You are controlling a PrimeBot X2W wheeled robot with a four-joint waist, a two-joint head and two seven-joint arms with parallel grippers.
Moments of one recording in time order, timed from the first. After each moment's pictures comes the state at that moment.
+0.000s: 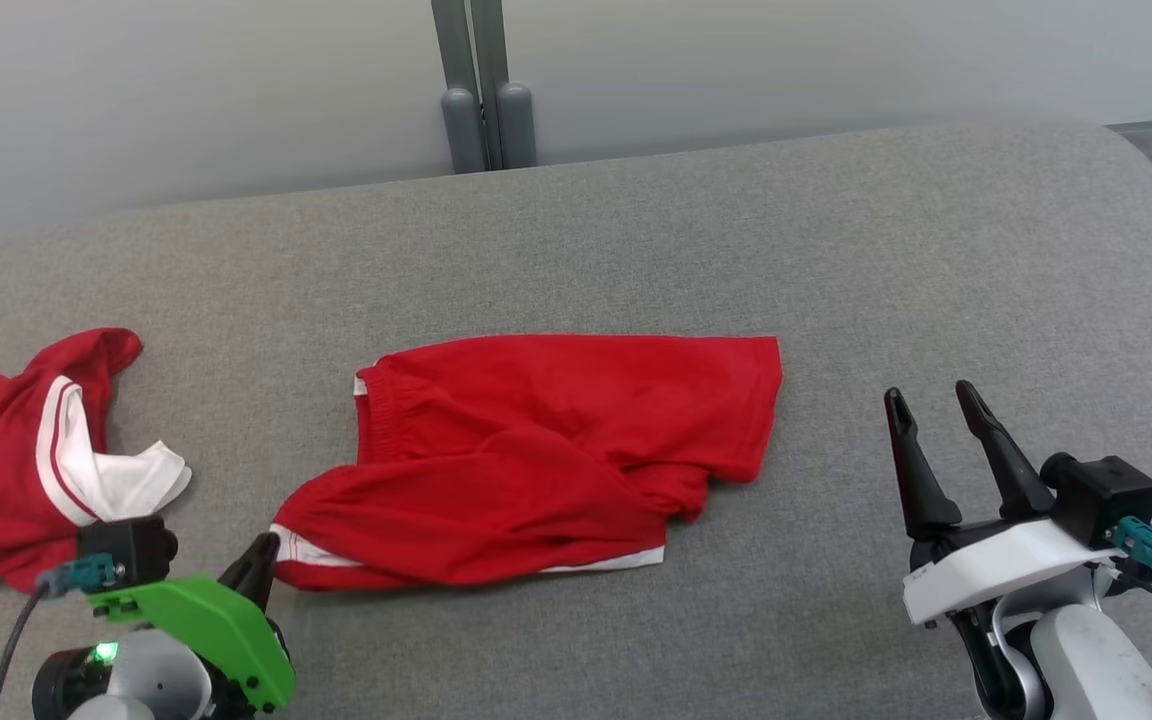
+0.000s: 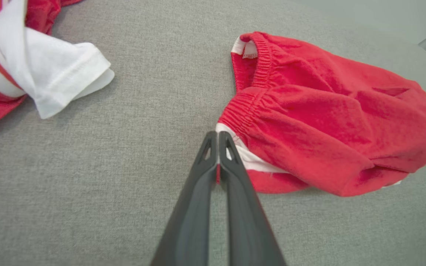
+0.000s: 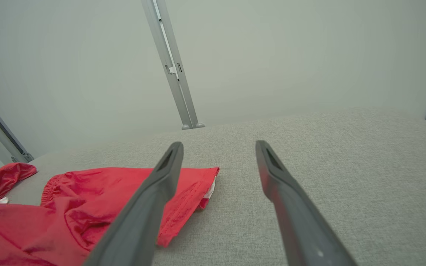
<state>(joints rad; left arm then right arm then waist) -0.11 0.35 -0.26 0.22 -0.73 0.01 0.27 -0.13 -0.18 0.14 0.21 0.38 0.13 -0.26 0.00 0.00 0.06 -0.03</state>
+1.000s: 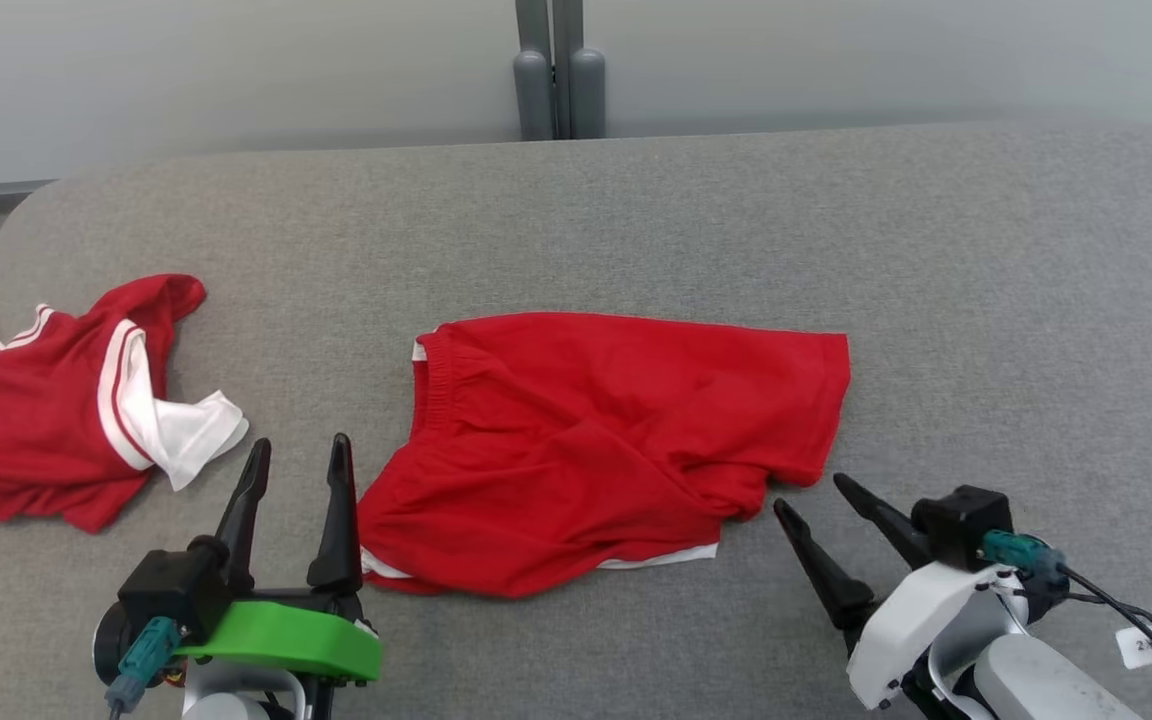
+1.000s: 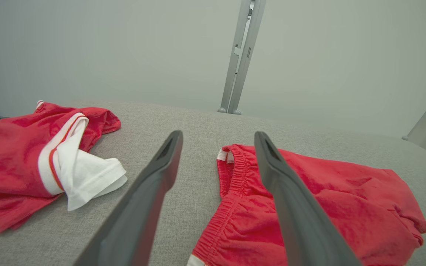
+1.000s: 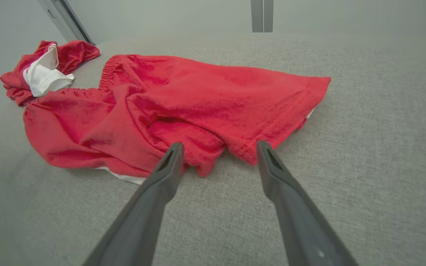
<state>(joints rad) -0.07 0.17 -0.23 0.15 -0.43 0.03 -0.26 -0.19 -0.34 0.50 0.30 0.52 0.13 -0.16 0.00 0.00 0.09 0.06</state>
